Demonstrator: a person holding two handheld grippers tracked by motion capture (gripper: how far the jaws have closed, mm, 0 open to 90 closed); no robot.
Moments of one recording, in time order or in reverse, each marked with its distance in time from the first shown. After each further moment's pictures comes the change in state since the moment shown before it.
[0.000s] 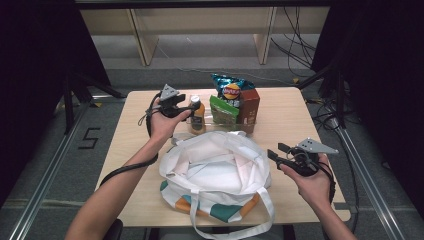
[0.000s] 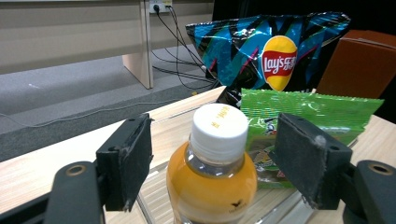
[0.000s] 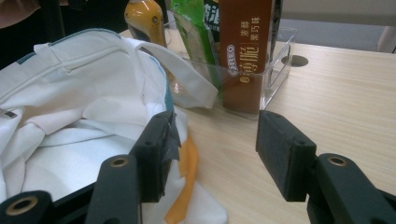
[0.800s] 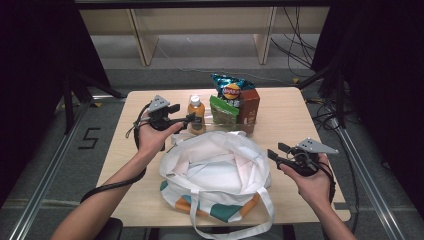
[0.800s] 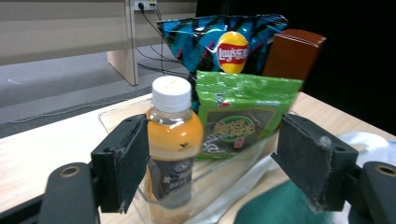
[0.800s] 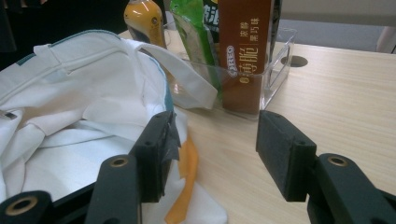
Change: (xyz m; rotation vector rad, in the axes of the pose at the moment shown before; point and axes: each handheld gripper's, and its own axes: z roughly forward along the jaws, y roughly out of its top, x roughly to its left) left arm -0.023 -0.009 -0.056 0.000 -0.065 -0.017; right arm -0.002 0.000 0.001 -0.016 0.004 -0.021
